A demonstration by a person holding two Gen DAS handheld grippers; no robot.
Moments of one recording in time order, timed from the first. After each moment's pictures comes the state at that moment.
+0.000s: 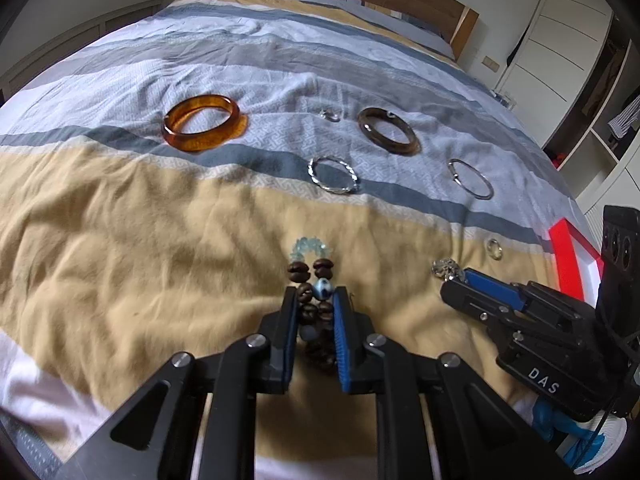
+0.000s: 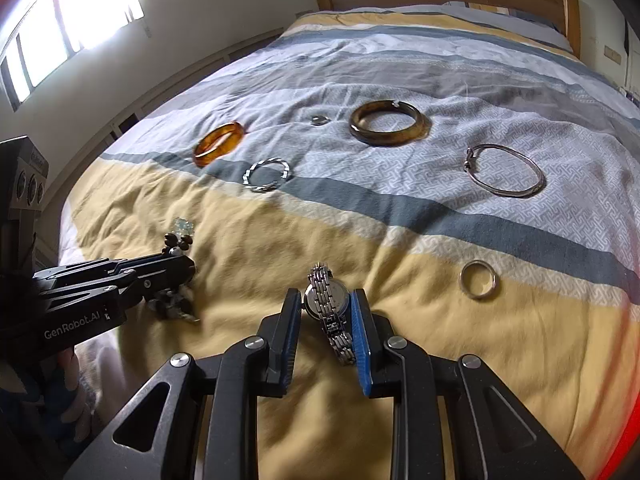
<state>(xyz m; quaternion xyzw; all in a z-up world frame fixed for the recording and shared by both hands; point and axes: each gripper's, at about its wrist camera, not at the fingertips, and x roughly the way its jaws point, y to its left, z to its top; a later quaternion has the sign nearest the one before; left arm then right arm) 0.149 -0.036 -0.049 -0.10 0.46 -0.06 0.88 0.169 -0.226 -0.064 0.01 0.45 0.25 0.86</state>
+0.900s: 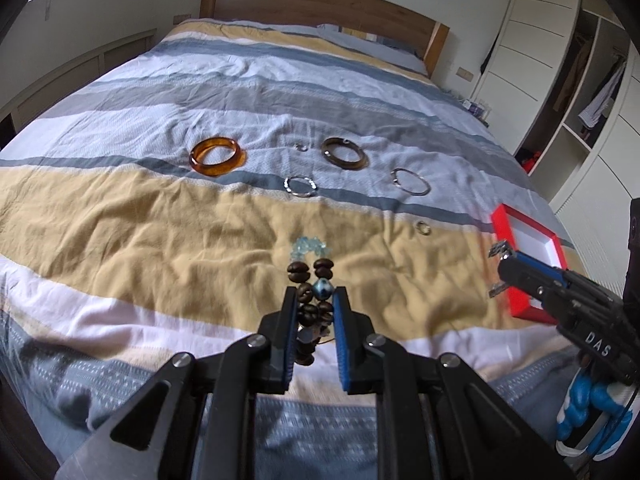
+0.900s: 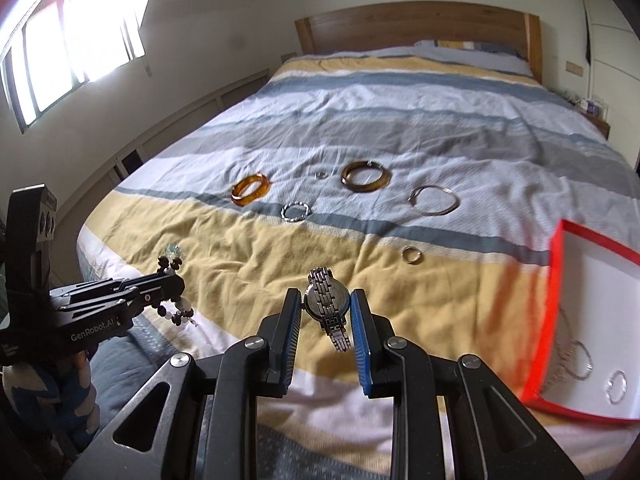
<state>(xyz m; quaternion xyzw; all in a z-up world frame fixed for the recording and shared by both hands) 0.045 -0.041 0.032 -0.08 0.42 -0.08 0.90 0.056 -0.273 0.043 0.03 0.39 0.20 0.90</state>
